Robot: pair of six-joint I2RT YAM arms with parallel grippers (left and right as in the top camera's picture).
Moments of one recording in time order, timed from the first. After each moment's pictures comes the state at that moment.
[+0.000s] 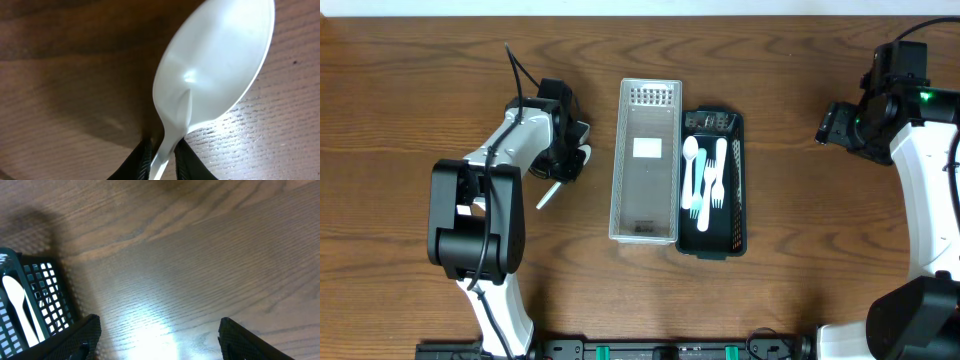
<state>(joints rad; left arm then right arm) -0.14 2.04 1.36 -0.90 0.00 0.22 -0.12 1.62 1.48 -1.10 0.05 0.27</state>
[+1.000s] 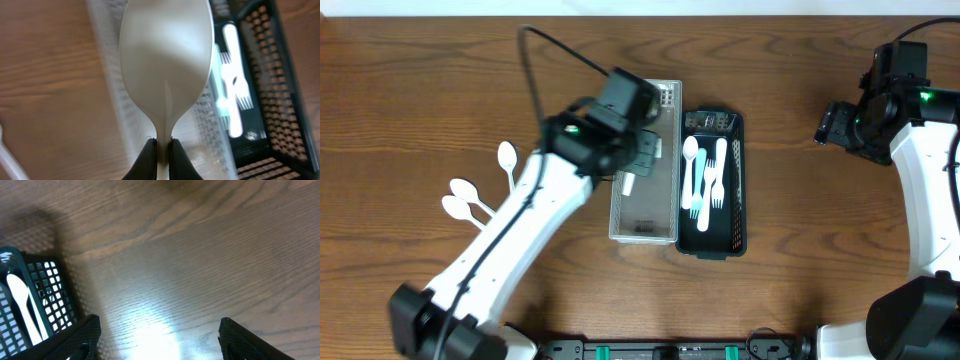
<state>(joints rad) -0.58 1.60 1.49 -0.97 0.00 -0.27 -0.12 1.62 1.48 -1.10 0.03 0.27</state>
